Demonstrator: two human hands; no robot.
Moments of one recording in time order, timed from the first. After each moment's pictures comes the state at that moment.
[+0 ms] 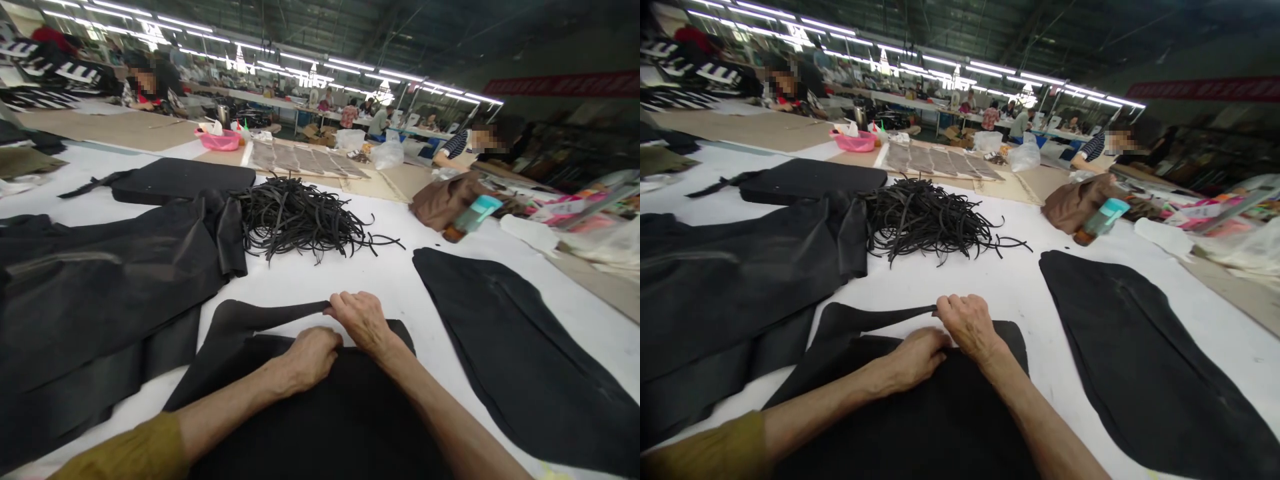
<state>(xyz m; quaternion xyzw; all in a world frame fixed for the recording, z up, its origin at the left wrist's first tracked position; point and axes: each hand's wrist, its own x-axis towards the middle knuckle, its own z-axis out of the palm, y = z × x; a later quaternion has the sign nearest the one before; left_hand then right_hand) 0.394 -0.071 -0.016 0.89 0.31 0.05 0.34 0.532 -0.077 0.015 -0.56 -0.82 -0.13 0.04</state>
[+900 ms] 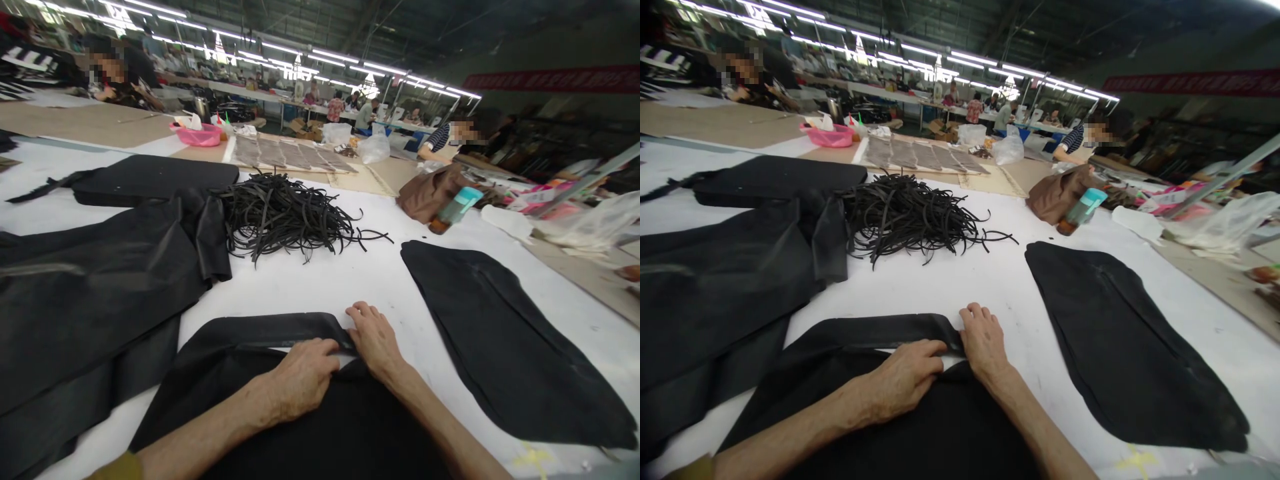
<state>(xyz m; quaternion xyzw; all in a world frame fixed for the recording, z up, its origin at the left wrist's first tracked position) 0.389 -0.085 -0.014 0.95 0.19 0.07 0.25 0.576 -0.110 -0.021 -0.72 -0.69 0.01 0.04</state>
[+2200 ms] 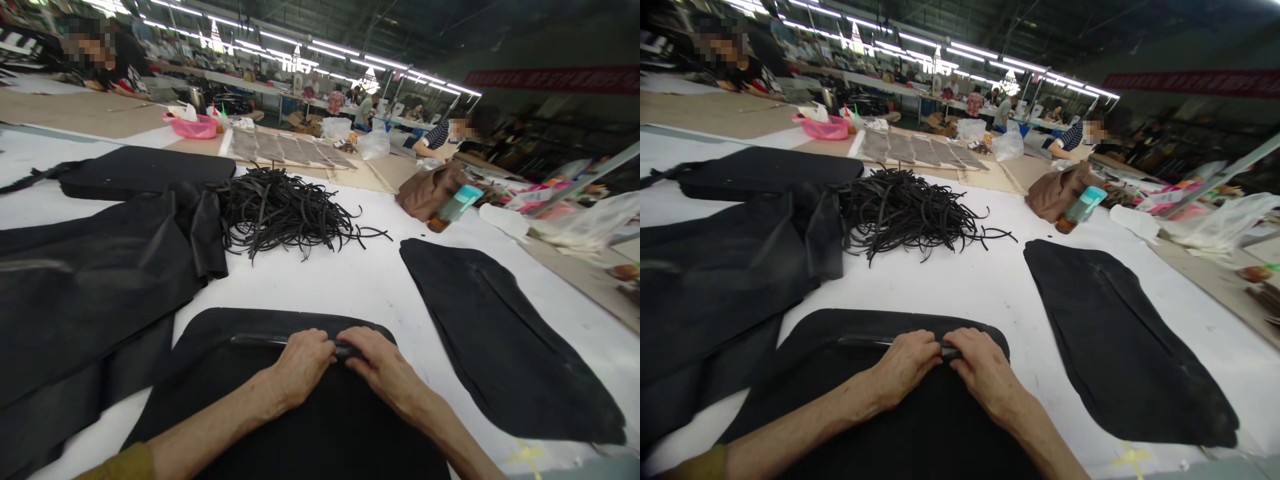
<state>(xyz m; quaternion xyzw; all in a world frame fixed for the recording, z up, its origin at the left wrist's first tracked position) 0.402 -0.077 -0.026 0.94 0.27 0.04 0.22 0.574 -0.143 0.009 -0.63 -0.75 0.14 0.10</state>
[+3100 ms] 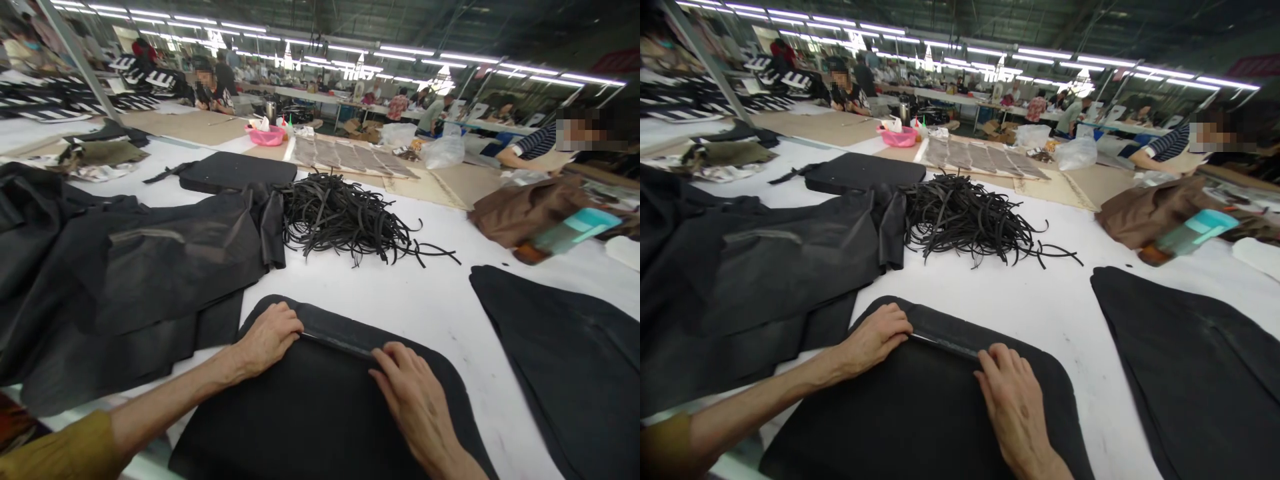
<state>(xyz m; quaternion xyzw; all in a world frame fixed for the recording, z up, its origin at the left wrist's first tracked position) 0.271 -0.052 -0.023 0.89 0.39 0.09 0.21 0.538 -0.144 -0.025 -0.61 -0.79 -0.04 0.08</state>
